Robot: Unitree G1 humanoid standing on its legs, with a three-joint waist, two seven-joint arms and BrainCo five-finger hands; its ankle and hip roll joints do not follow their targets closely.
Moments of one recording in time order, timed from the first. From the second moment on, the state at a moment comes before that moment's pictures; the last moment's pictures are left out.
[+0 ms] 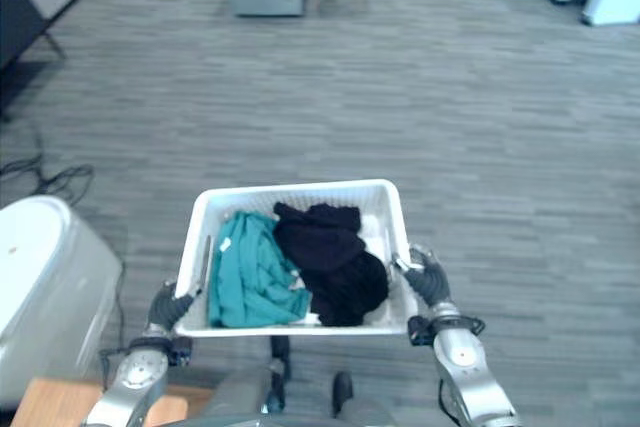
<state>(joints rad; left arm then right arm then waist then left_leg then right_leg) 0.25 0.36 -0.21 0.21 -0.17 -0.06 0.17 0.20 -0.42 0.16 0.05 0.18 -0.11 -0.15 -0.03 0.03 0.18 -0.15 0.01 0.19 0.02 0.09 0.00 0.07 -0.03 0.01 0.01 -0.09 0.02</state>
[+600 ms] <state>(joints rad) 0.20 0.38 -0.16 0.21 -0.17 -0.06 0.15 0.16 -0.37 0.16 0.03 0.18 -0.10 -0.14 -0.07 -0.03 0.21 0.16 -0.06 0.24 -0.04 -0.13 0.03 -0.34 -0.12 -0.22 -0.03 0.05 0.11</state>
